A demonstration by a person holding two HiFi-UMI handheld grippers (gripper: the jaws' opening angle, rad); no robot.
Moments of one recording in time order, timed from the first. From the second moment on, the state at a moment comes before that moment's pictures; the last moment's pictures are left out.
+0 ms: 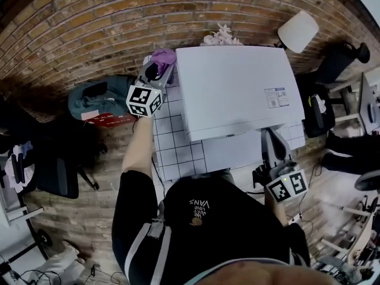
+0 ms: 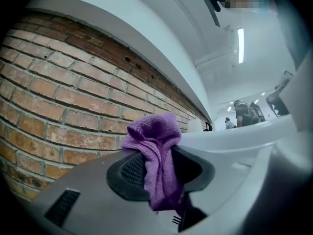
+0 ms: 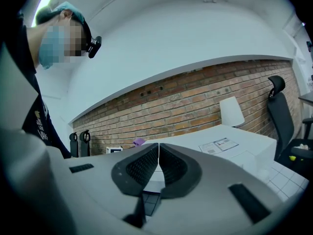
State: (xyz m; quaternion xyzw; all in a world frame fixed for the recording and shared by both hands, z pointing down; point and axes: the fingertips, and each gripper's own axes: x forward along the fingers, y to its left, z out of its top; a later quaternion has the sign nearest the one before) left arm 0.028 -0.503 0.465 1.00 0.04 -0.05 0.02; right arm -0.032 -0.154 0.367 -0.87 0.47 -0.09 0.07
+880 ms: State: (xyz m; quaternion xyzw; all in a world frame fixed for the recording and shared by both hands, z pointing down) left arm -0.156 -0.351 0.530 0.99 0.04 -0.05 0.09; right arm -0.084 -0.215 0.379 -0.82 0.56 -0.10 0.06
